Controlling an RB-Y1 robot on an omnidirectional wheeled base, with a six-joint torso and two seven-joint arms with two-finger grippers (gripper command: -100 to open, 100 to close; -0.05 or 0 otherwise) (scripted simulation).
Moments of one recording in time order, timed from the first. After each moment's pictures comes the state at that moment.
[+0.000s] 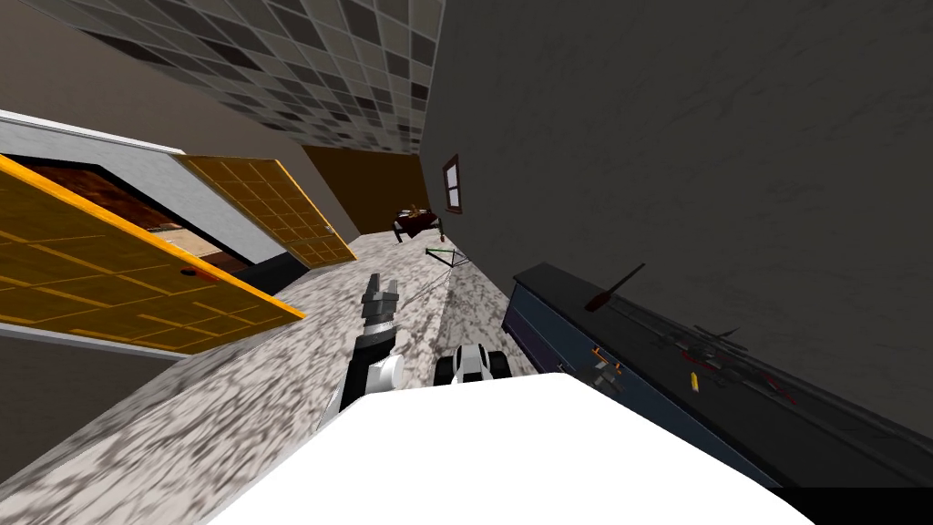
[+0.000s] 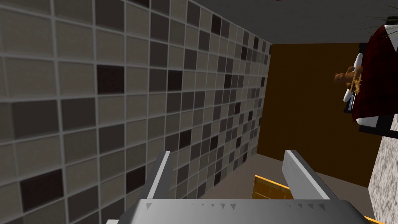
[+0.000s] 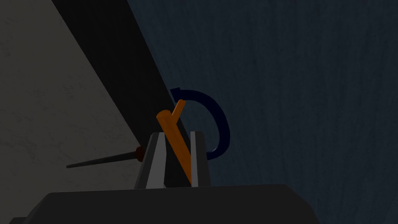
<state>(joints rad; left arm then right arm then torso) 0.51 0.01 0.00 -2.21 -0.05 -0.43 0.05 0.25 -0.20 0.17 -0.73 1.80 1.52 0.08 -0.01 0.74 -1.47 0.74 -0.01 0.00</state>
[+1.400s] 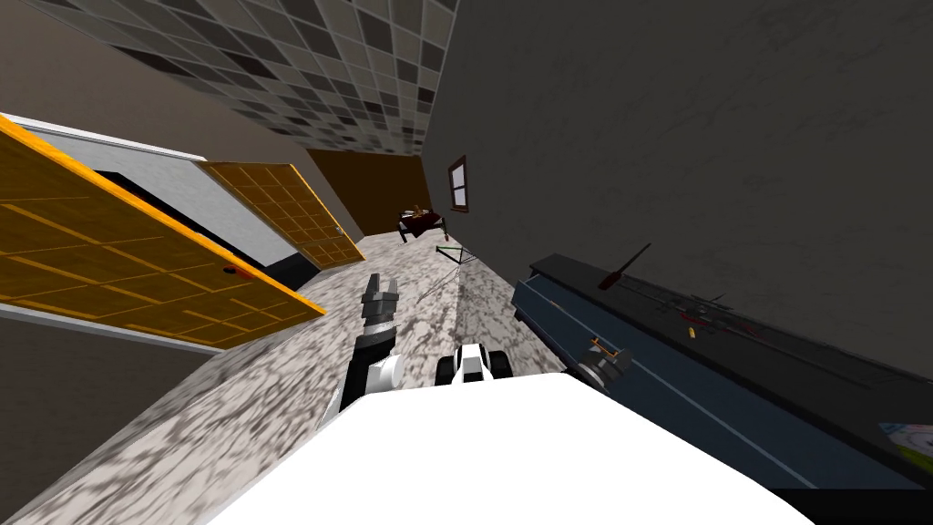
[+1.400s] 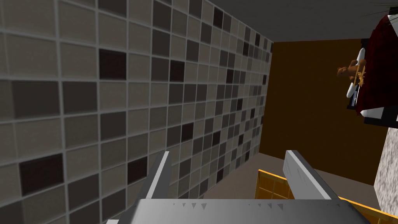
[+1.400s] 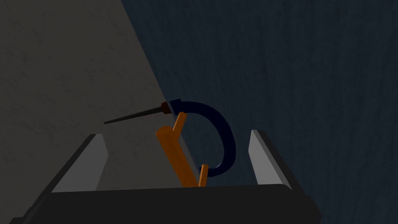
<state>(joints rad) 0.51 0.01 0.00 -2.21 -0.05 -0.43 0.05 0.24 -0.30 0.15 -0.87 1.74 1.39 0.20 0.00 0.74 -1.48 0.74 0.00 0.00</state>
